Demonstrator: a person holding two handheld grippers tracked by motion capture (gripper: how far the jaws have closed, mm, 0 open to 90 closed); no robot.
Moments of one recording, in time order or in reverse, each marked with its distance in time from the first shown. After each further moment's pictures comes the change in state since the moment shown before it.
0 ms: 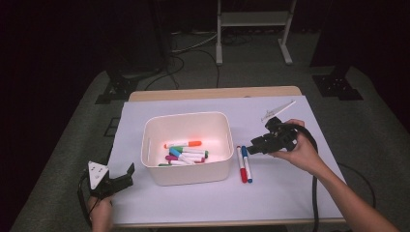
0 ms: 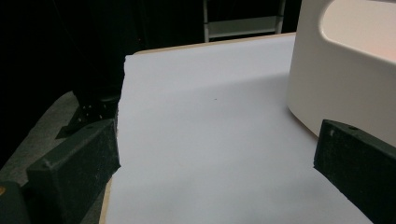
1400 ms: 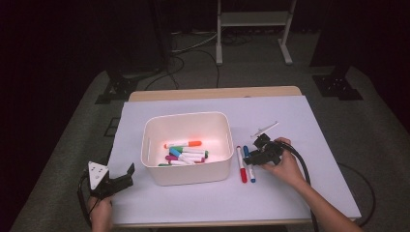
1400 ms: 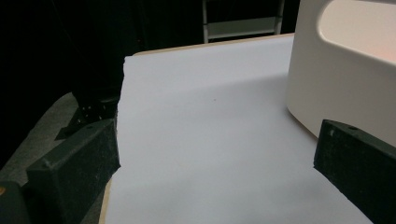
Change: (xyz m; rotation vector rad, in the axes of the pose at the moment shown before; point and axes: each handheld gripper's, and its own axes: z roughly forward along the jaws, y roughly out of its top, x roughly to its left) left arm 0.000 0.000 0.000 -0.004 -0.002 0.002; right arm -0.026 -0.044 0.080 0.087 -0.191 0.114
